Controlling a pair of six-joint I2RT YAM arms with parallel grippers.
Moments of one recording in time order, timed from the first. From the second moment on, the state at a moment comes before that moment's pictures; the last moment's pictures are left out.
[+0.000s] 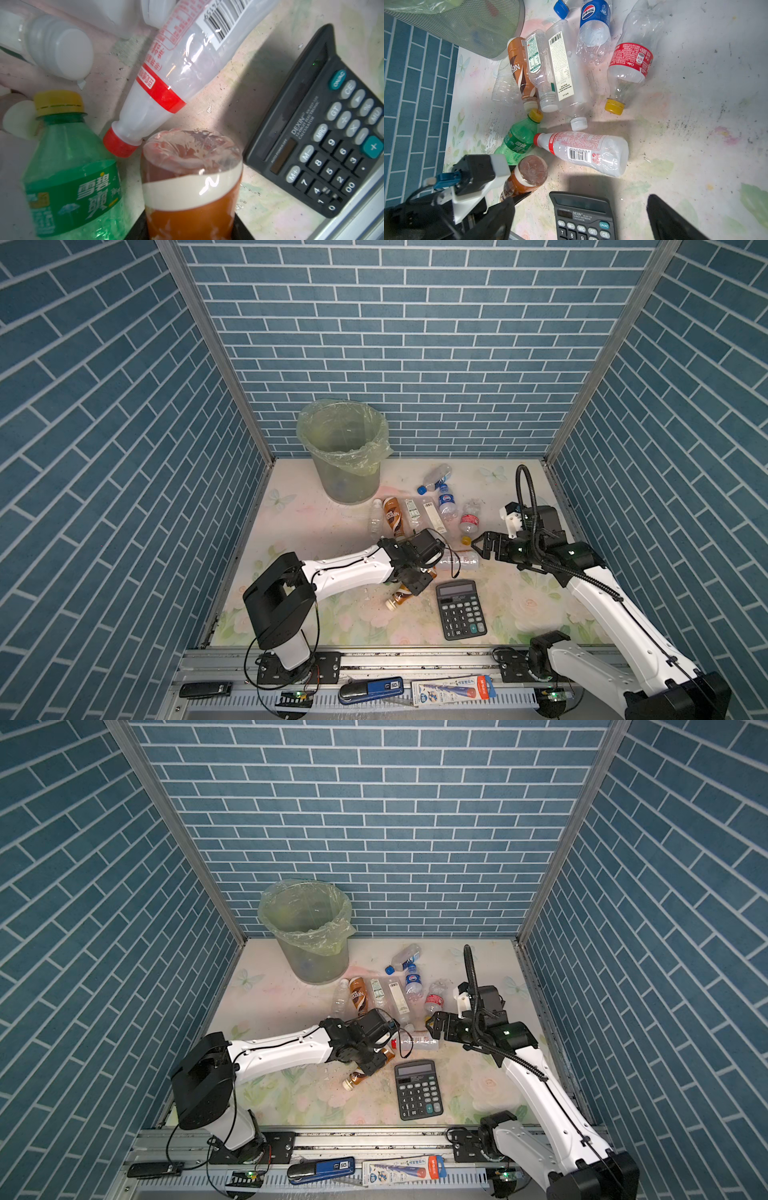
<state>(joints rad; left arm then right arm) -0.99 1.65 1.12 -0.64 -0.01 -0.12 0.33 0.98 0.87 -0.76 -0.32 0.42</state>
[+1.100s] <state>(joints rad) -0.48 1.51 1.72 -0.26 -0.15 -0.12 0.57 1.42 1.56 -0.57 -0.26 0.25</state>
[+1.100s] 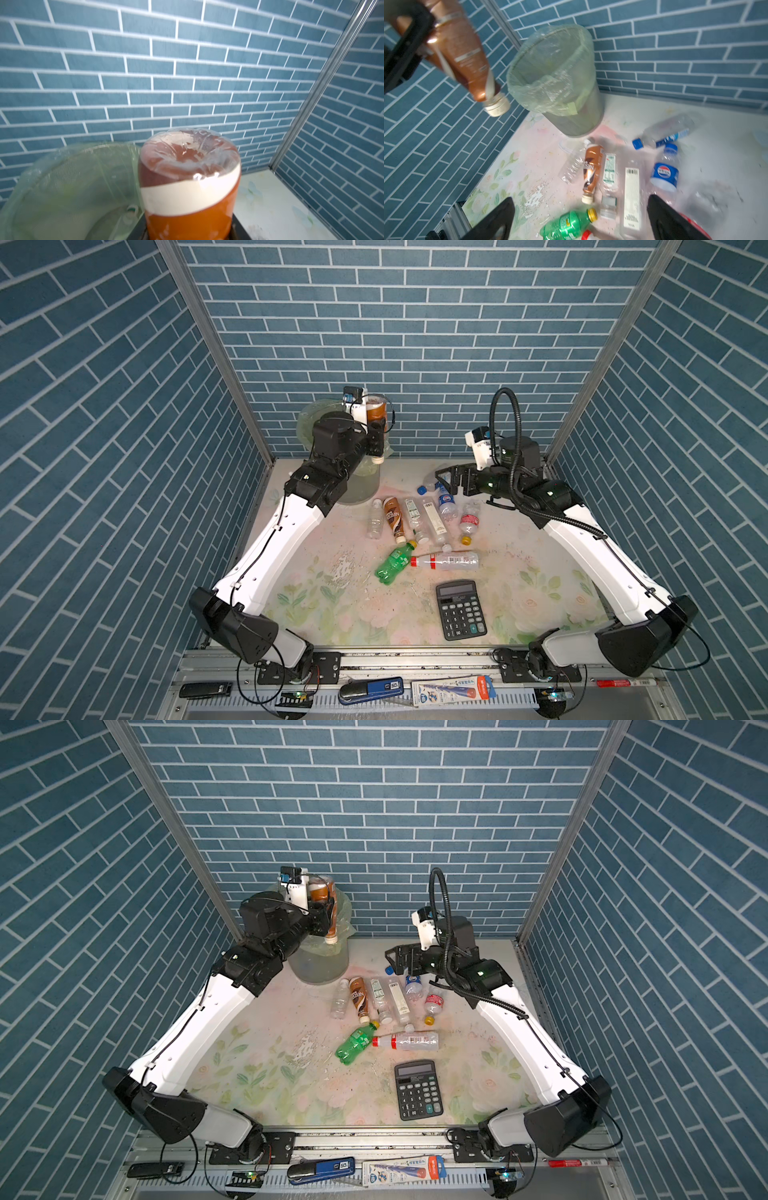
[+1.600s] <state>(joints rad) -0.43 1.67 2.06 0.01 -0.26 0.12 0.66 1.65 1.89 -0.49 -0.25 0.12</state>
